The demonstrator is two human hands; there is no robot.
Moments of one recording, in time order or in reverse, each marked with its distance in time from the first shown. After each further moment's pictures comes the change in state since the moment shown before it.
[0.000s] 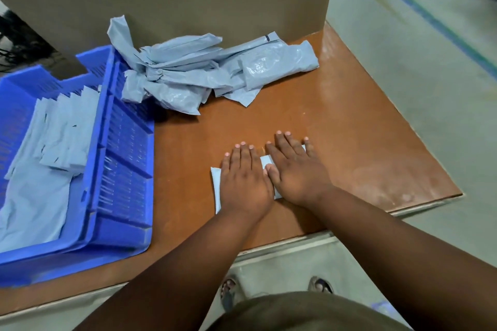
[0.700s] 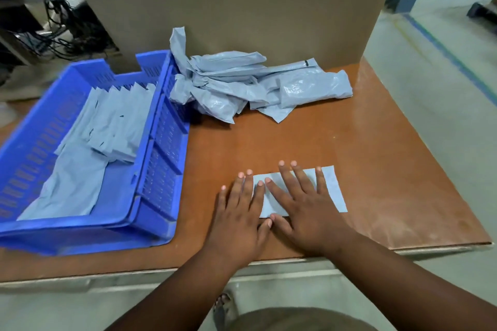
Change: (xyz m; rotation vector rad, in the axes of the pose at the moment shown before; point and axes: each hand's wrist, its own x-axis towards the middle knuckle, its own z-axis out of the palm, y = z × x) left_hand -0.079 -0.068 -0.011 0.000 -0.055 0.090; right_hand -0.040 -0.039 -0.009 -0.125 0.063 -0.292
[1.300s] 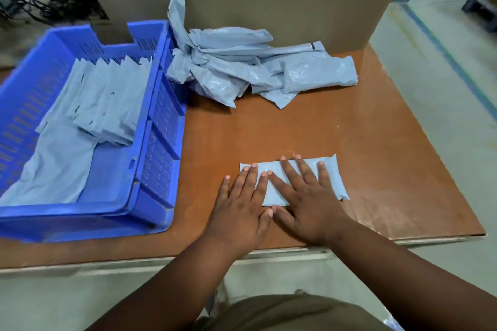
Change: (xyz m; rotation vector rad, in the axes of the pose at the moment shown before) left_hand -0.001 -0.009 0.021 -0.100 -0.033 0.046; right_hand 0.000 -0.002 0.014 0.030 -0.129 0.011
